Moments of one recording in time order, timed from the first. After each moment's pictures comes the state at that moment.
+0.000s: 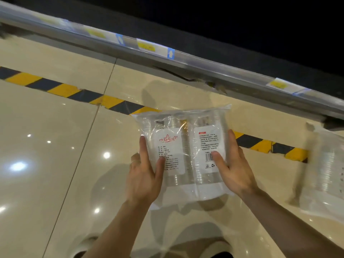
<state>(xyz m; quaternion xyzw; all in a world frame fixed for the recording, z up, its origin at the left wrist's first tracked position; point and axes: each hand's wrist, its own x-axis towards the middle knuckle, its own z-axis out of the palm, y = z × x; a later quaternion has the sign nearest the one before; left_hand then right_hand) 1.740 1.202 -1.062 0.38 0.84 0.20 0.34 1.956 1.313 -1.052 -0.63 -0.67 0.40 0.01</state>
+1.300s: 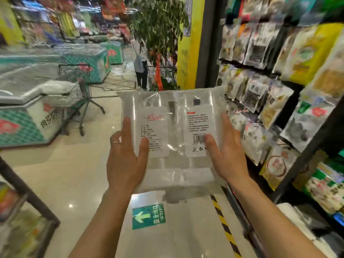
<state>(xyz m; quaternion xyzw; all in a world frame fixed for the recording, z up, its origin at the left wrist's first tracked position) 1.341 0.712 -0.032 -0.01 0.89 0.36 -0.30 1.345 0.953 -0.015 0.02 -0.88 0.40 0.25</state>
